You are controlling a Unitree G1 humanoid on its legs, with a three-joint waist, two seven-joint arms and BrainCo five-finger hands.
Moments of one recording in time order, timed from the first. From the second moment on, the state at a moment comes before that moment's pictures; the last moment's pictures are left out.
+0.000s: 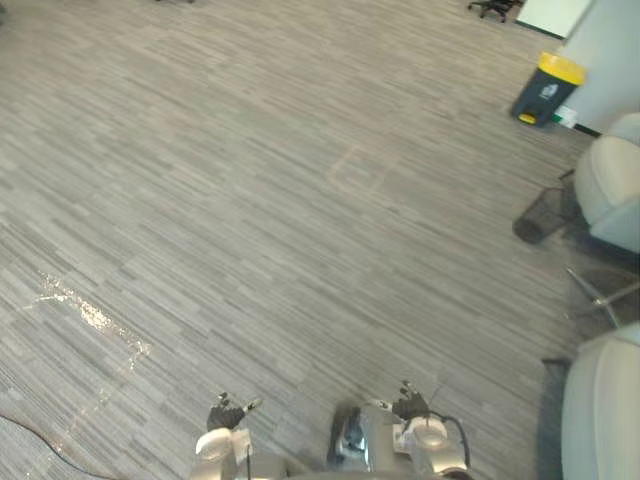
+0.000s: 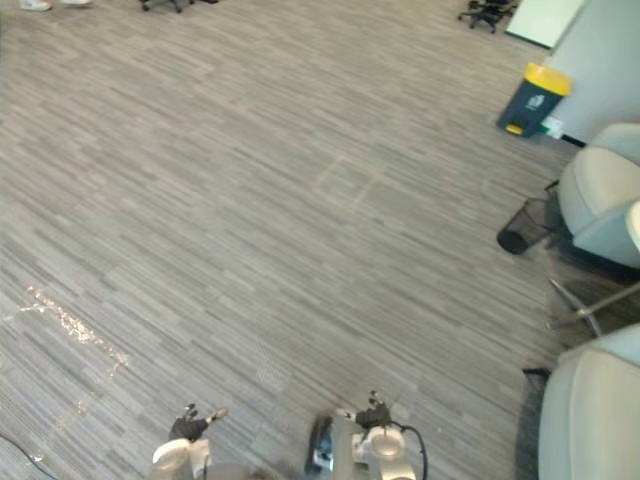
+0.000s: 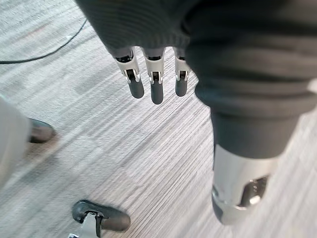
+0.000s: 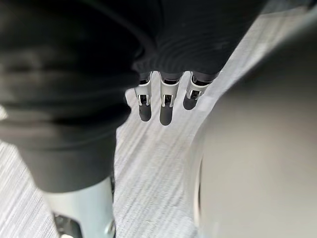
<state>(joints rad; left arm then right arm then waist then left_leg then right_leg) 0.04 0.01 0.21 0.94 -0.04 -0.03 0.16 -0.03 0.01 -0.12 0.92 -0.12 0.01 -0.16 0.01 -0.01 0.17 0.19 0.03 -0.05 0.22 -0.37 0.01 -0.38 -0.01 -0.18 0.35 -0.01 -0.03</state>
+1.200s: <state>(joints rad) 0.01 -0.03 0.21 0.93 0.03 -0.03 0.15 0.00 0.07 -0.16 0.84 -0.12 0.02 -0.15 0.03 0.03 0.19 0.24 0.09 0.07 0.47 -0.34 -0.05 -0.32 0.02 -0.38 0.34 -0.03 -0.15</state>
